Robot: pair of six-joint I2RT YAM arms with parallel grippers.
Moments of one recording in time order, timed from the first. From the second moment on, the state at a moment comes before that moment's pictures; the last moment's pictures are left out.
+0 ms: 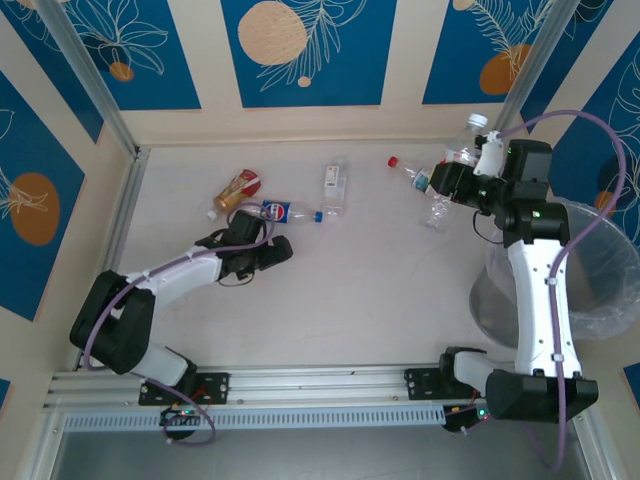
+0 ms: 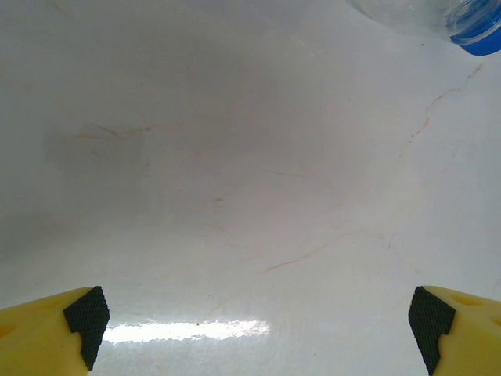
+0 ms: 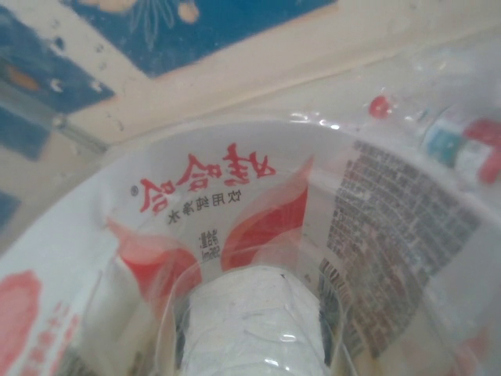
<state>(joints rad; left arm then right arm) -0.52 1.48 0.83 -0.33 0.08 -0.83 -0.12 1.13 1.41 -0.86 -0.50 0.30</state>
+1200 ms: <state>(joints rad) -0.52 1.42 0.98 -0.36 -0.03 -0.72 -0.55 0.74 1.22 -0.71 0.29 0.21</state>
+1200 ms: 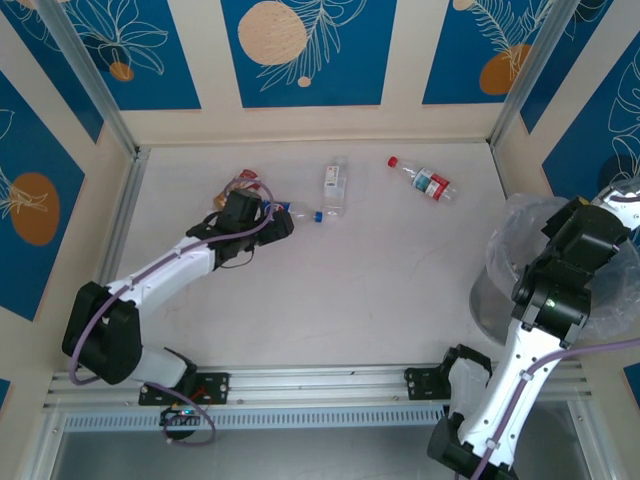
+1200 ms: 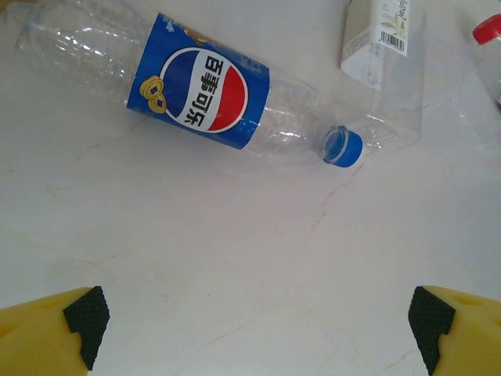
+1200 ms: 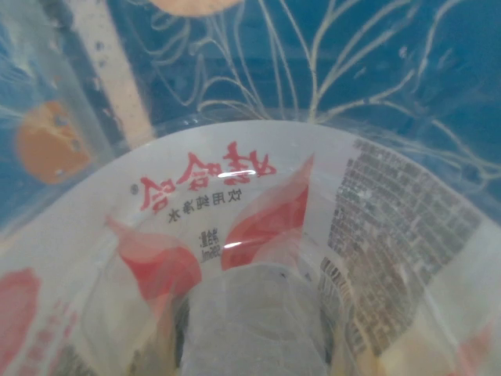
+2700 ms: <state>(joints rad) -0.52 1.39 0.92 -0.37 -0.05 -0.75 -0.56 0.68 0.87 -0.43 0.31 0.39</state>
